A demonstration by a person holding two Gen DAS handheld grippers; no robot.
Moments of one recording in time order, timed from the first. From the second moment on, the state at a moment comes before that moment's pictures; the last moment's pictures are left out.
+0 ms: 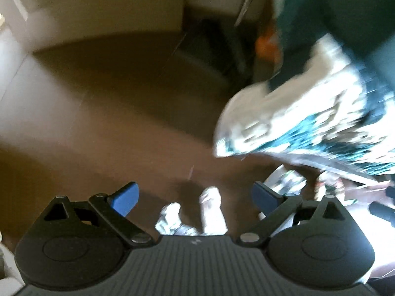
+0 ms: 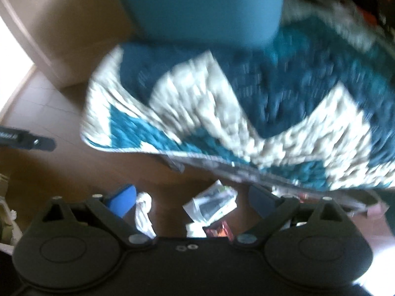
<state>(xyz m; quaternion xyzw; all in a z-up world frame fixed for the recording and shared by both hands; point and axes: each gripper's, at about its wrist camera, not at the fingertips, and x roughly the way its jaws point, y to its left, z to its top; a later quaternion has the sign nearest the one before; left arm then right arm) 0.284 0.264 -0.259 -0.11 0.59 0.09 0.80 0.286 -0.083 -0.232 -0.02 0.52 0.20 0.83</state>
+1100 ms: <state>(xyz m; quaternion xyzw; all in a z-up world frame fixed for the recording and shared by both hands) 0.275 0.276 -0.573 -0.13 0.74 0.15 0.65 0.353 -0.061 -0.491 0.06 0.69 0.02 0.72</state>
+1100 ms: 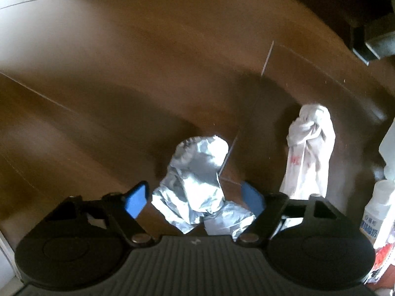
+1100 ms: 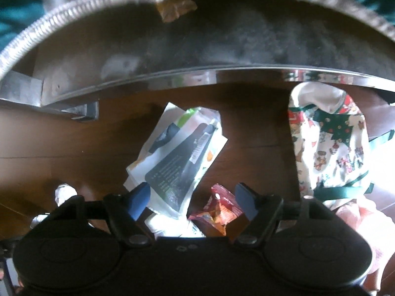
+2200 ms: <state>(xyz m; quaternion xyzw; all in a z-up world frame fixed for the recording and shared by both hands) 0.249 0.277 -0.466 -0.12 0.65 0.11 0.74 0.308 -0.061 -0.420 0.04 0.66 0.06 0.75</state>
